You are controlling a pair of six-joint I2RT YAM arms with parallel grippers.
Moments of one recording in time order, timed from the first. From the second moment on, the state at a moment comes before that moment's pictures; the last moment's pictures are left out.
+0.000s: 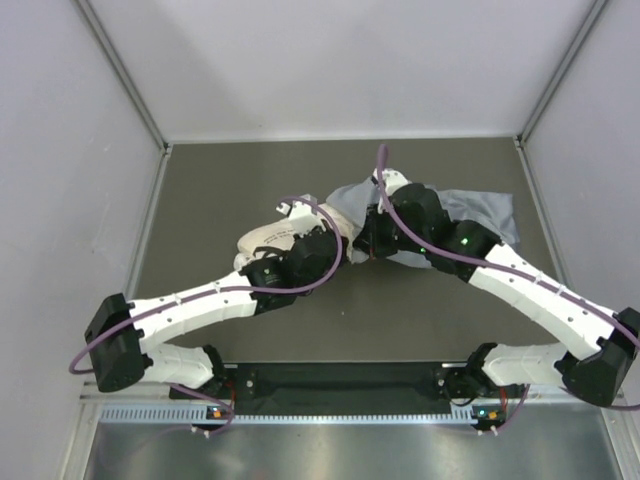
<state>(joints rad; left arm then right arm) -1.06 1.29 0.95 -0.10 -0.61 -0.94 0.83 1.20 1.19 -0.57 -0.01 0.50</state>
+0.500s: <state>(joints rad) -0.79 1.25 1.19 -0.40 -0.39 -0.86 0.77 1.19 1.28 -0.61 0.00 0.48</state>
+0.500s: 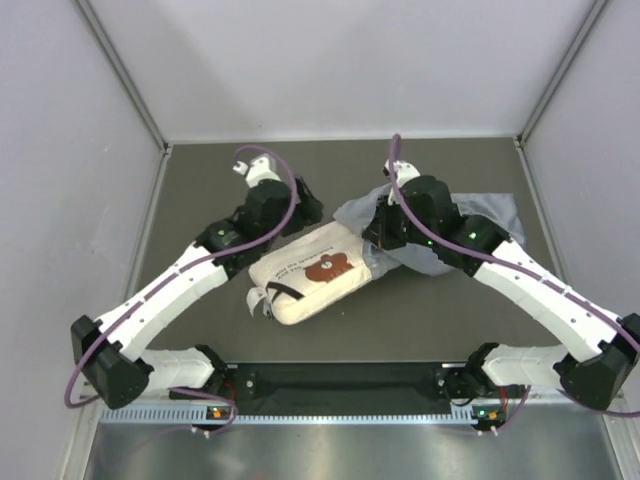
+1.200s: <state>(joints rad) -0.66 0.83 0.77 -0.94 -0.34 -1.10 0.68 1.29 1.17 -0.55 -0.07 0.48</state>
